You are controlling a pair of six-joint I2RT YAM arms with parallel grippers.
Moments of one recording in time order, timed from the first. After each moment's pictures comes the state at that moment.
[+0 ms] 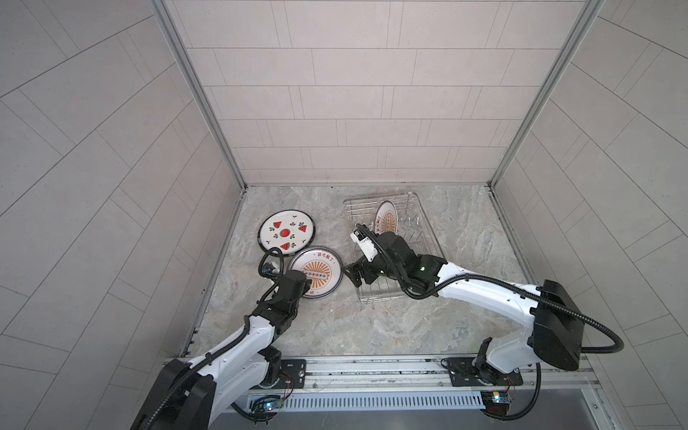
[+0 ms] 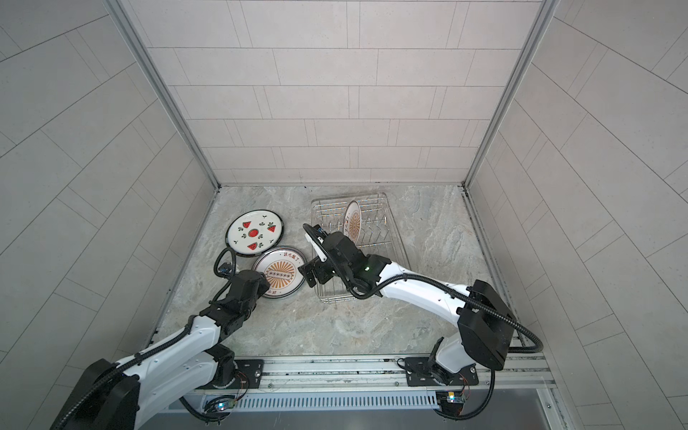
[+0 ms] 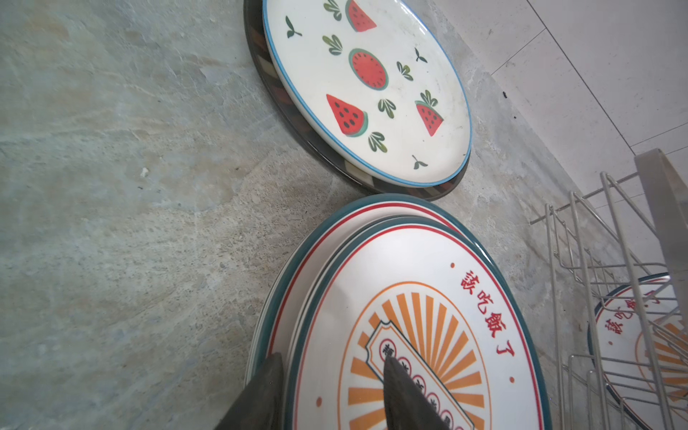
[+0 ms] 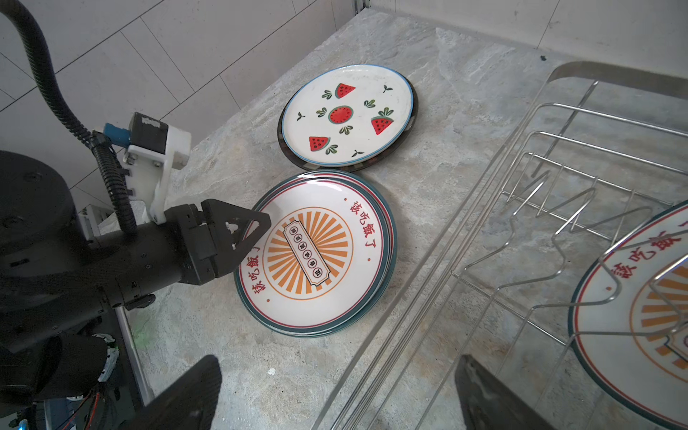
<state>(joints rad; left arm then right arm) -0.42 0.94 0.23 -0.01 -0.45 -1.00 0.90 1.48 1.07 -0.16 -0.04 0.24</state>
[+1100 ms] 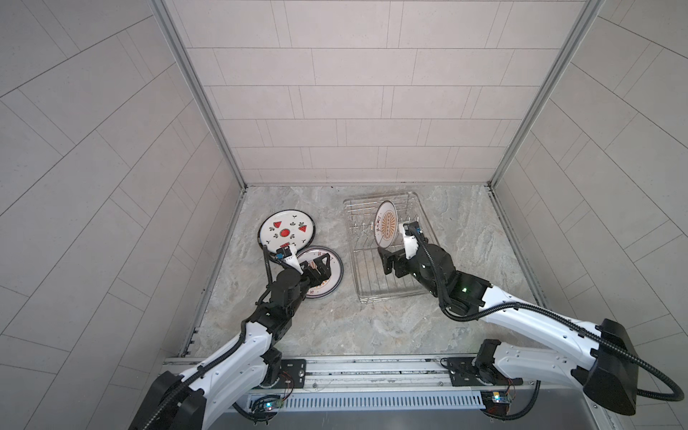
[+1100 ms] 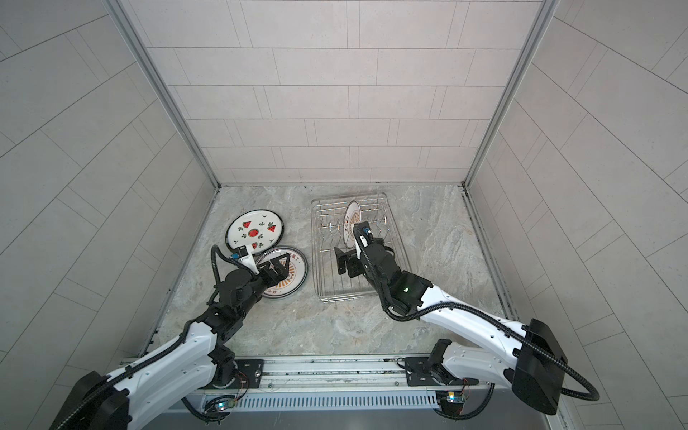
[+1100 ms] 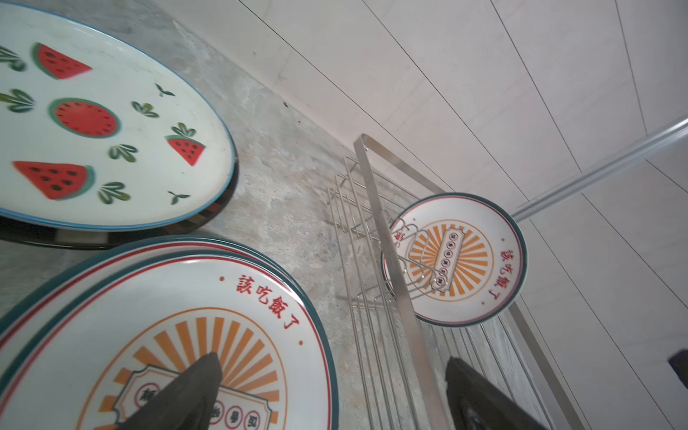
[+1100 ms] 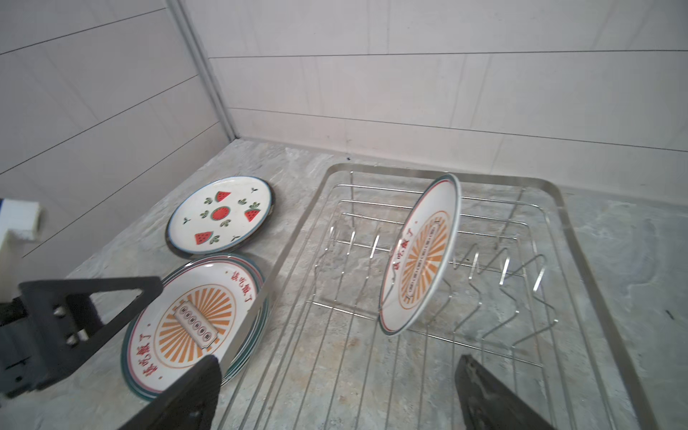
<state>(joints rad) -0.46 0.86 0.20 0.39 -0.10 -0.73 0.82 1.09 0.77 -0.04 0.39 0.30</state>
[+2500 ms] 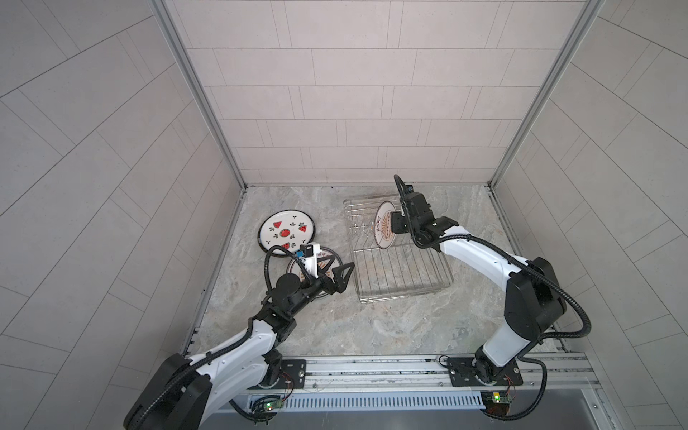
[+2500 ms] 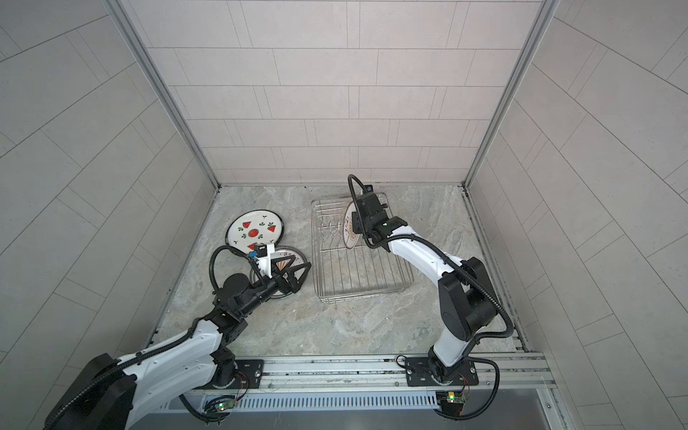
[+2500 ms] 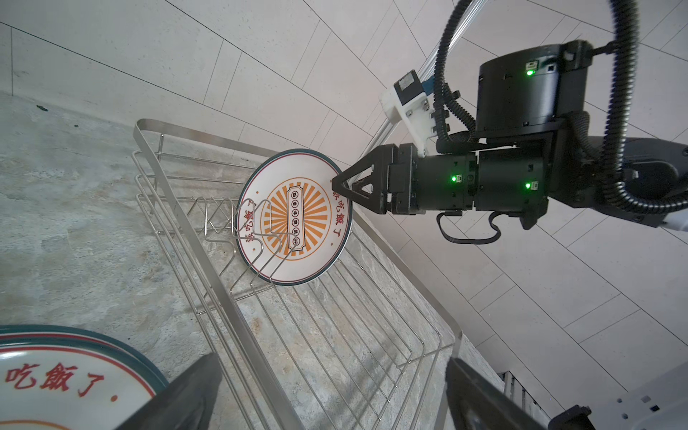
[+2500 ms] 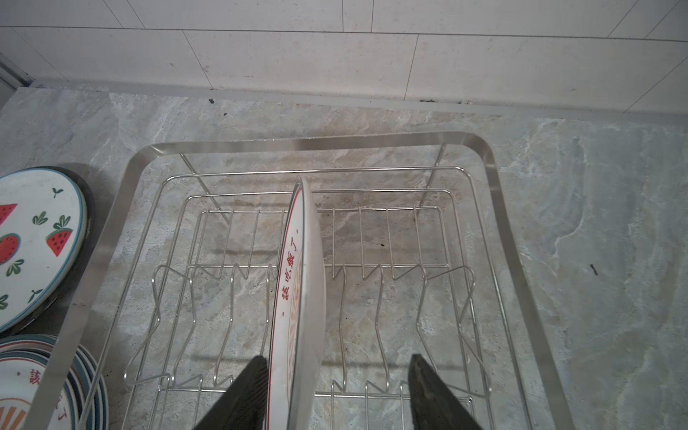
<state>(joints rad) -0.55 0.94 0.18 0.72 0.22 -0.57 0.49 1.68 1.32 -0.34 0.25 0.32</state>
